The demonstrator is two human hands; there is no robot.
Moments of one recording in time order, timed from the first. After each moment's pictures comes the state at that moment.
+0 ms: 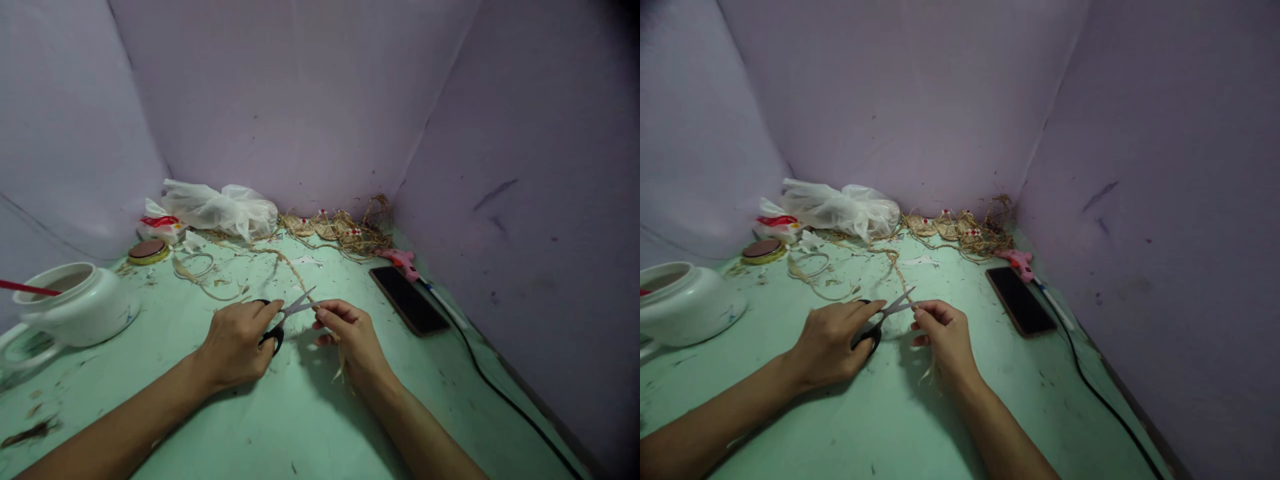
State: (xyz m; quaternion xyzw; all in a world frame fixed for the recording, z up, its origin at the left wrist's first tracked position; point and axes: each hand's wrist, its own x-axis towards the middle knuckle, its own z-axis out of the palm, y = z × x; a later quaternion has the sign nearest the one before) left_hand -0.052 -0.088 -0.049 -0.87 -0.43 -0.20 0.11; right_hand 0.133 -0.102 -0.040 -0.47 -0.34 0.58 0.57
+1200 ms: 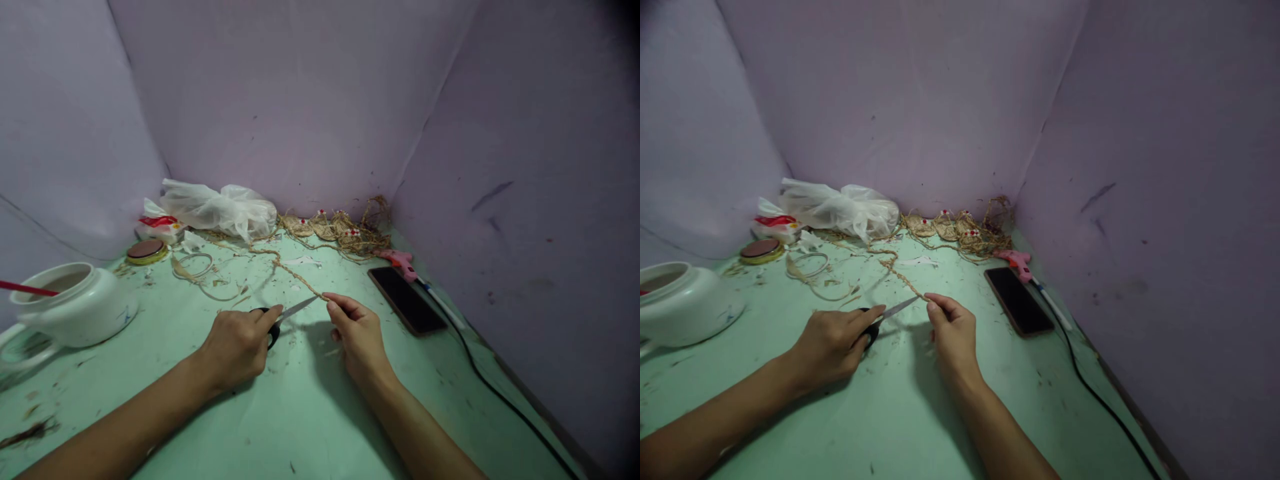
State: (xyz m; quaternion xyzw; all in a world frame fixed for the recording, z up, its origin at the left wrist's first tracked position) left_hand -0.054 -0.088 -0.050 -0.88 -0.44 -0.15 0.06; right_hand 0.139 -0.095 -0.051 -0.53 -0.35 0.48 0.60
